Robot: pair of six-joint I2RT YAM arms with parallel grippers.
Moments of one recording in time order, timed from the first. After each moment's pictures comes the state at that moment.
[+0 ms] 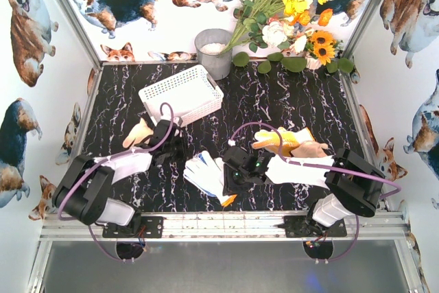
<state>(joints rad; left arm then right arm) -0.45 1.41 0.54 0.01 0.16 -0.57 1.02 1.49 0.73 -0.31 -0.11 0.94</state>
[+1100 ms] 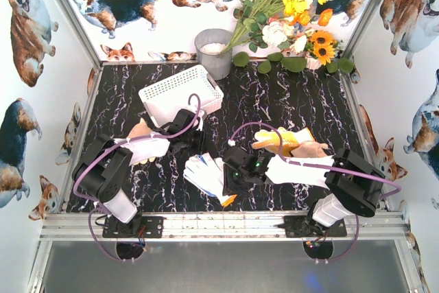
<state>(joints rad) -0.56 1.63 0.79 -0.05 0.18 -0.36 1.02 1.49 0.73 -0.31 -0.11 0.94</state>
